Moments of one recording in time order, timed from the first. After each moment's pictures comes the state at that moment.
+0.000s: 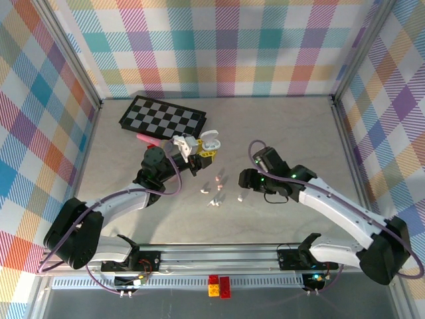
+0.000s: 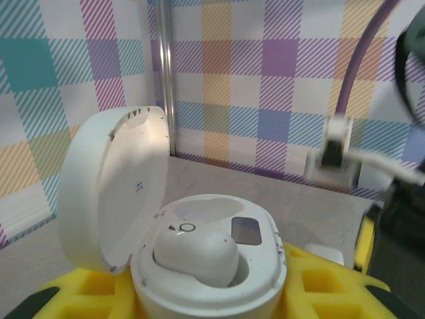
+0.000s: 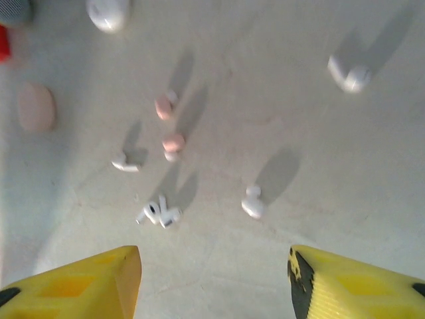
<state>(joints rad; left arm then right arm) -0.53 1.33 0.61 0.80 0.53 -0.01 0.72 1.17 0.89 -0.71 -0.03 0.82</state>
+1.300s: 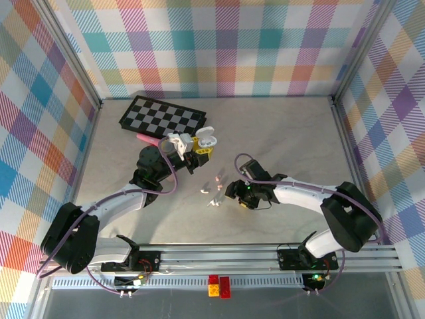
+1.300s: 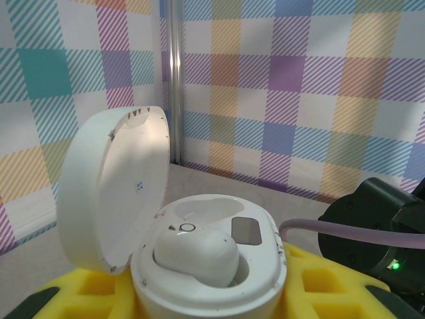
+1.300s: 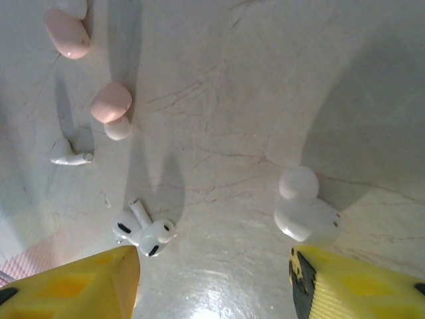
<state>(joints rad) -0.51 1.29 0.61 0.80 0.53 -0.06 0.72 1.48 0.70 -0.27 -0.27 1.10</state>
